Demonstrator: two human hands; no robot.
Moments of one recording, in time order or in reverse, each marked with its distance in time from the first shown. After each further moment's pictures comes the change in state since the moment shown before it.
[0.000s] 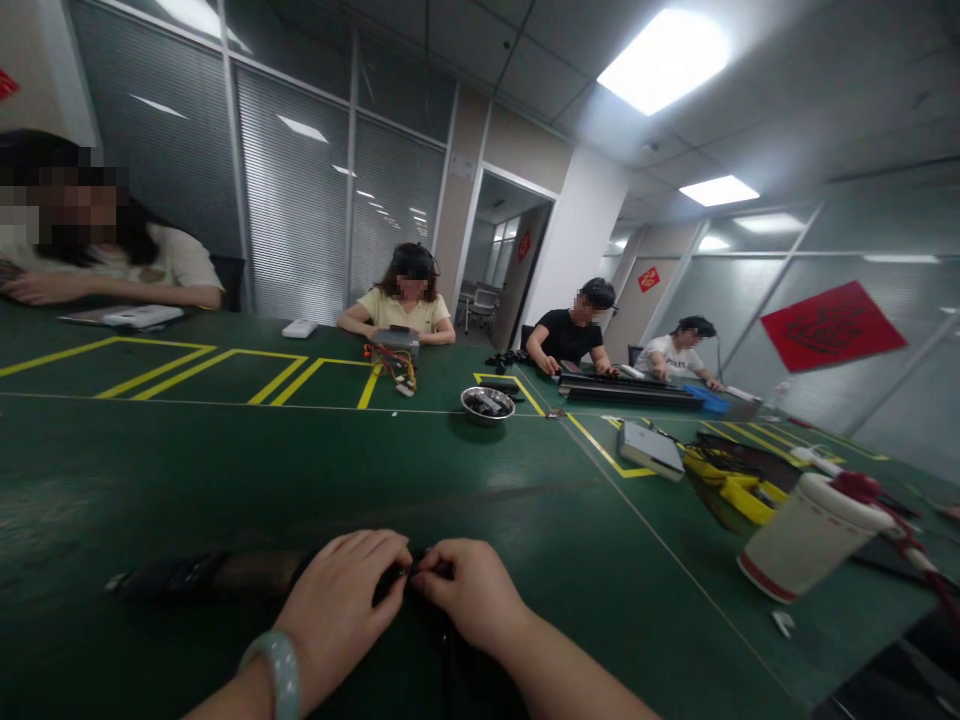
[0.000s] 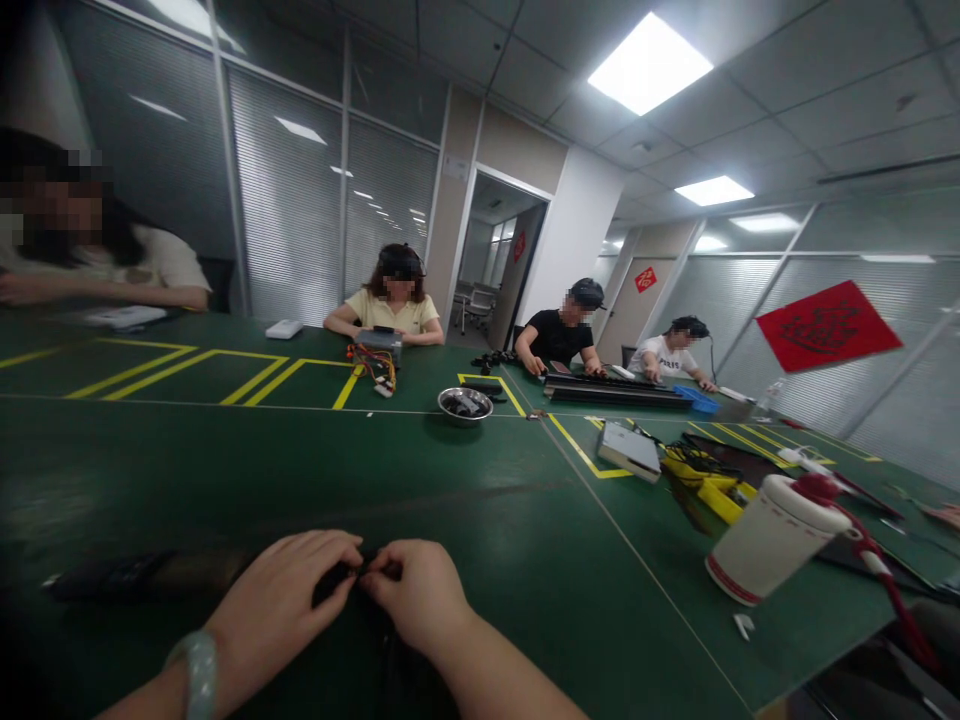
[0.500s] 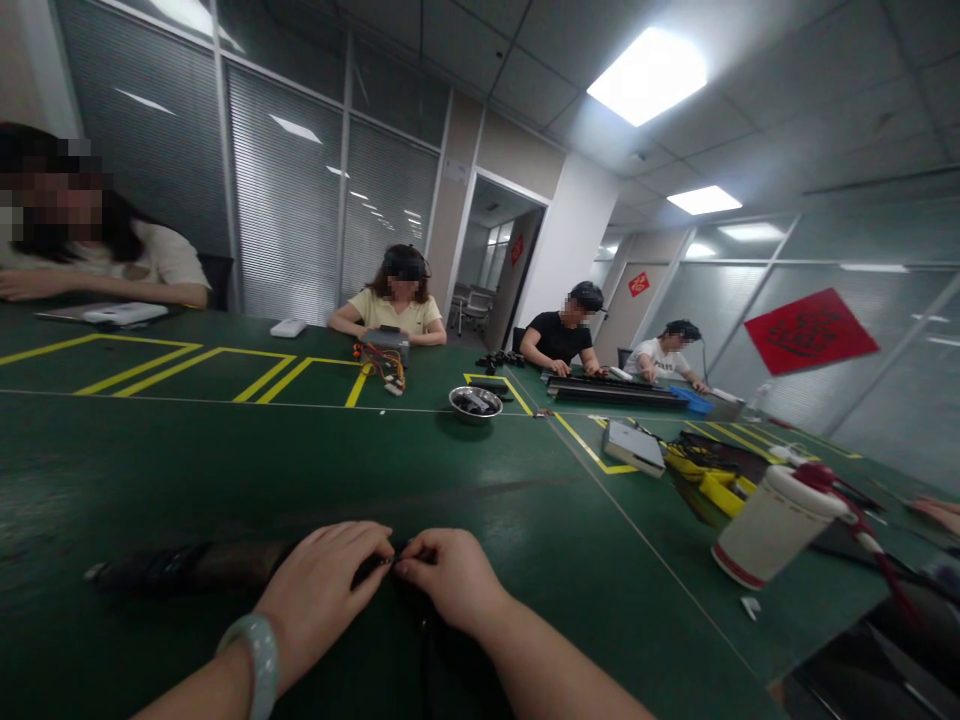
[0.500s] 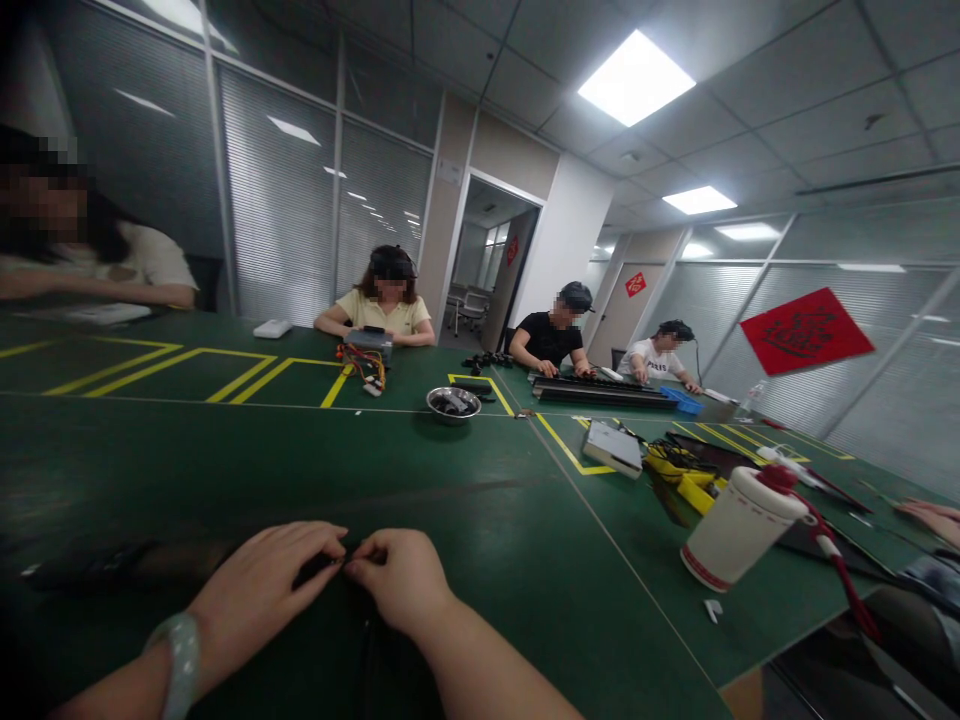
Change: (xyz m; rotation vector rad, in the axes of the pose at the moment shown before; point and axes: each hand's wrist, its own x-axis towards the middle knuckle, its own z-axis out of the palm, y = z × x) left_hand 0.000 -0.009 0.005 -0.005 -0.015 -0.004; right_hand 0.002 0.012 0.001 0.052 -0.015 -0.008
